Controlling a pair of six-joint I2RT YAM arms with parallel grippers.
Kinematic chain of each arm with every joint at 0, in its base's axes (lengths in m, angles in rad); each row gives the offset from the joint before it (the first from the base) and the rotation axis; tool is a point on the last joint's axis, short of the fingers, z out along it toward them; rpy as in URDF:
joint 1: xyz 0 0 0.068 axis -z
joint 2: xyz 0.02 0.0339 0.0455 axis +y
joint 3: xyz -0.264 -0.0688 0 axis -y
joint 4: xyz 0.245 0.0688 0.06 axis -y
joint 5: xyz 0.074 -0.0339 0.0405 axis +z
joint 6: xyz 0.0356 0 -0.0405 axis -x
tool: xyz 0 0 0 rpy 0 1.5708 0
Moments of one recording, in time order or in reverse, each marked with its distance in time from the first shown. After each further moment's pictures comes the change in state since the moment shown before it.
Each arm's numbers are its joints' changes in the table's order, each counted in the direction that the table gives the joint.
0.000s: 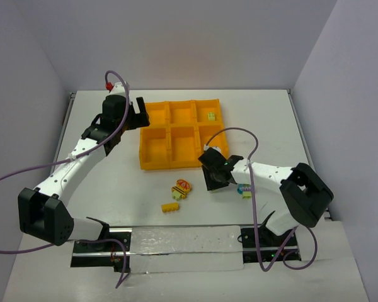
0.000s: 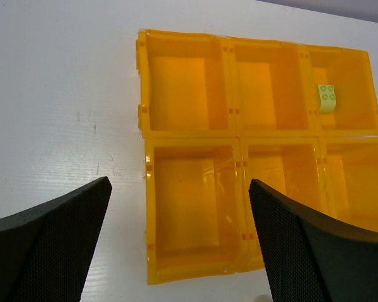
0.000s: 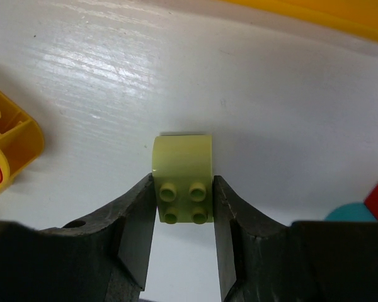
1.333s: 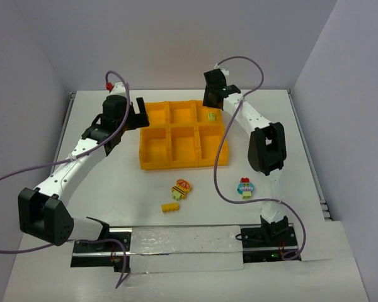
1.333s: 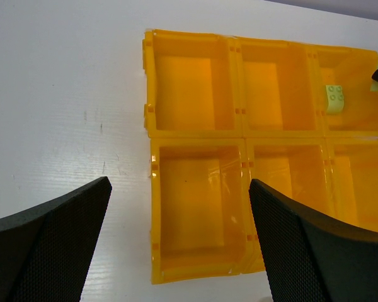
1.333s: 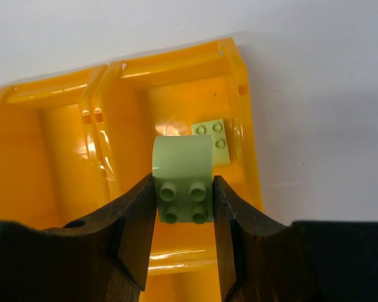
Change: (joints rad) left arm 0.005 -0.001 0.000 -0.006 0.026 -0.009; right arm 0.402 0.698 1.208 -0.088 -0.130 0.090
